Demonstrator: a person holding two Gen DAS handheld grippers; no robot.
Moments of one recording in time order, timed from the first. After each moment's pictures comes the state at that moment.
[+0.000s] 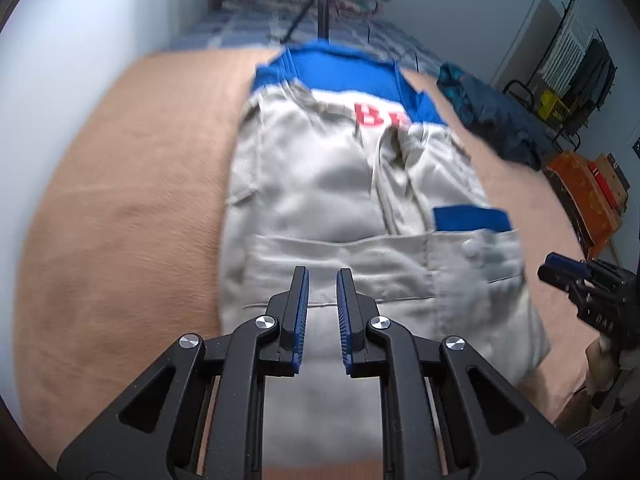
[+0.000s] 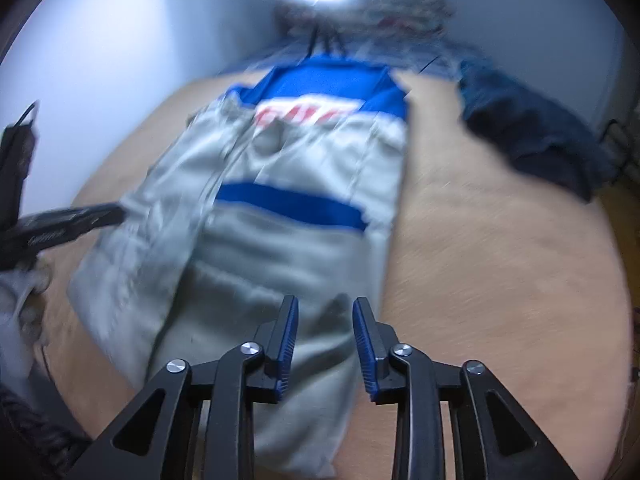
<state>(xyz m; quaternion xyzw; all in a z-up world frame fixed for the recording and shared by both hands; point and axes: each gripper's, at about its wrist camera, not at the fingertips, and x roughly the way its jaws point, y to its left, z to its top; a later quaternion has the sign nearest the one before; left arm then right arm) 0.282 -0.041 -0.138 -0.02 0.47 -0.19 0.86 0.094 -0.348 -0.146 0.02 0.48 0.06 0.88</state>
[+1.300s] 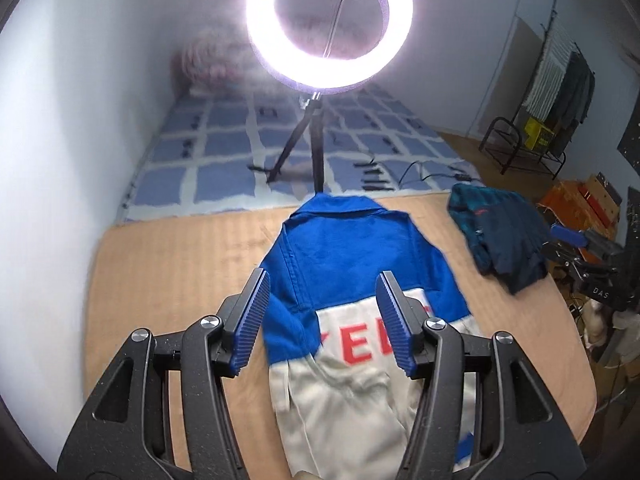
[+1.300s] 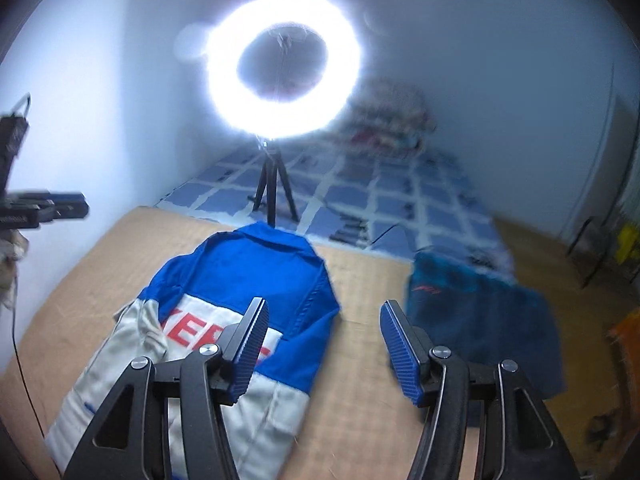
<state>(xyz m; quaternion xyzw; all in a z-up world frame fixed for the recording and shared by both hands) 0.547 -0.066 -0.040 0.00 0.41 -0.24 0.88 0.322 -0.409 -0.032 -0.03 0.36 0.04 0.93</state>
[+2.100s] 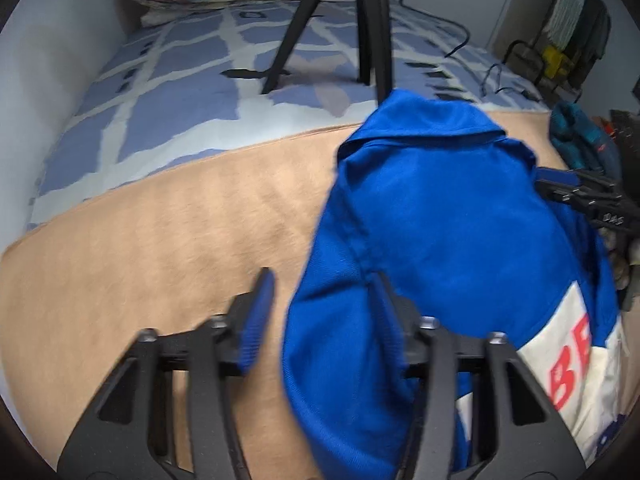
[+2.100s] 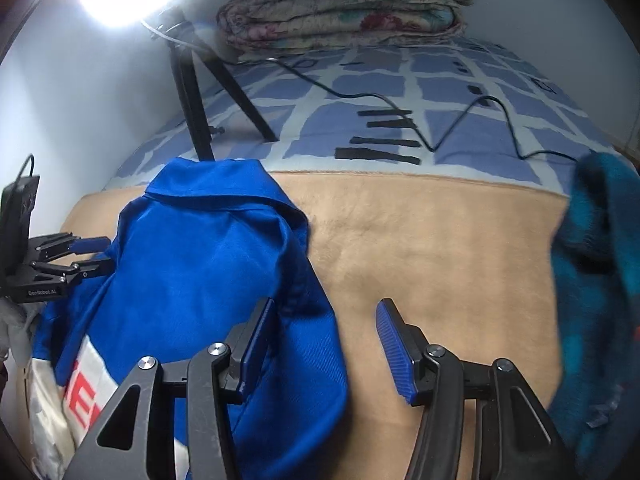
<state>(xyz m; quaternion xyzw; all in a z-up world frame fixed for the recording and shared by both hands) 0.697 -0.114 -0.235 0.08 0.50 -0.26 0.82 0.520 -0.436 -0.227 0.07 0.46 0.10 0.88</state>
